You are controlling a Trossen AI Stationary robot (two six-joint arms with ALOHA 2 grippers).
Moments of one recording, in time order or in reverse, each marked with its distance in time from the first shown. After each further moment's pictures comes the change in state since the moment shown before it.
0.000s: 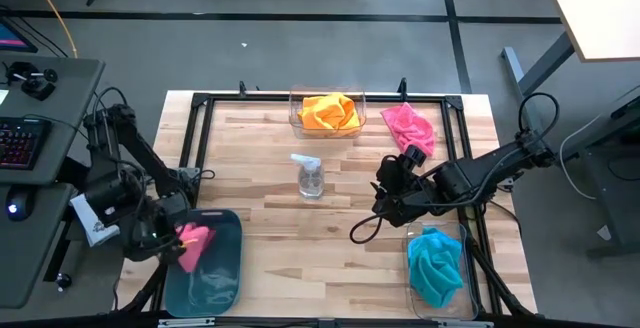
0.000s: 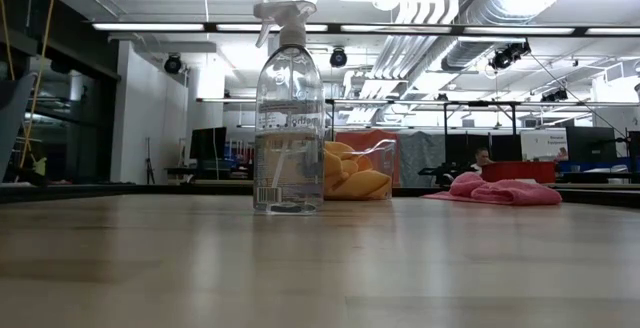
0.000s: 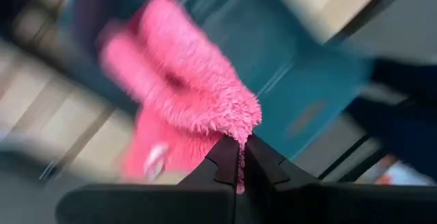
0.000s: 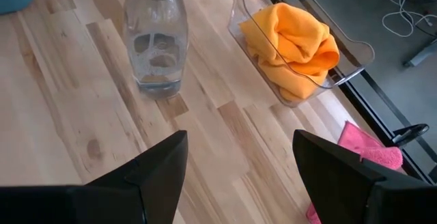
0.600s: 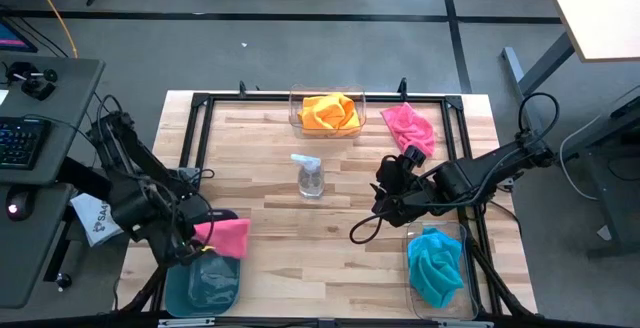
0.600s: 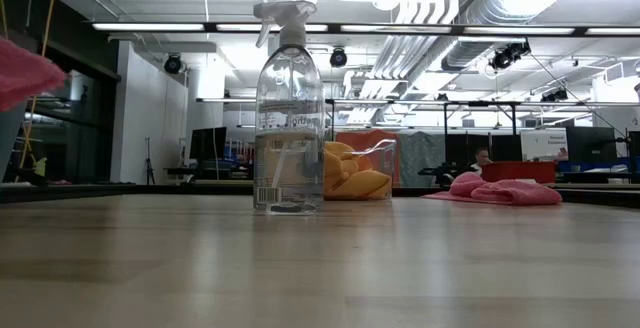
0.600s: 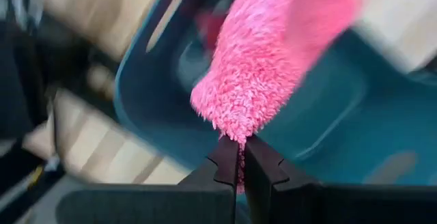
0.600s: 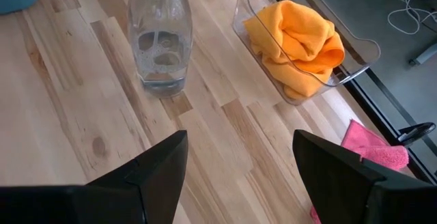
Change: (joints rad) left arm 0.082 0.103 -0.076 -0.065 -0.052 0.188; right arm 0.000 0.000 0.000 0.005 -0.016 0.000
